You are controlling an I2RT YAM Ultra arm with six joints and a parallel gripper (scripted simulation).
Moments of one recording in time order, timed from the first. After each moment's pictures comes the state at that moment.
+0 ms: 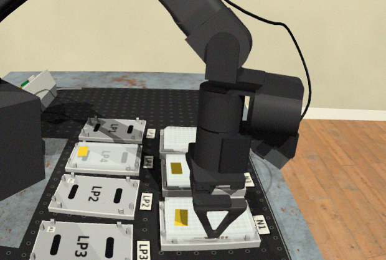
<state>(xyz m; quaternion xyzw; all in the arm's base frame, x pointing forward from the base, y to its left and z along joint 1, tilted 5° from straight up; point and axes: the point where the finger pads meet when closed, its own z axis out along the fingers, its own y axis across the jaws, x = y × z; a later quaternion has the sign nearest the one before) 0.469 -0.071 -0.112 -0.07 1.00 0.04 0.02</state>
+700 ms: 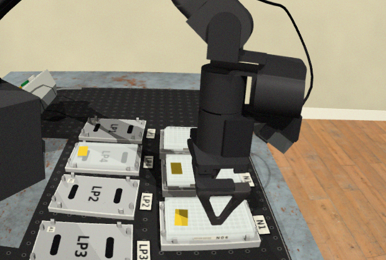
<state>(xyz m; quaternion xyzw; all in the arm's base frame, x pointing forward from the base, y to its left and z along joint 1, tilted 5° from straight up) 0.470 -0.070 -0.089 -0.07 1.00 0.03 0.03</state>
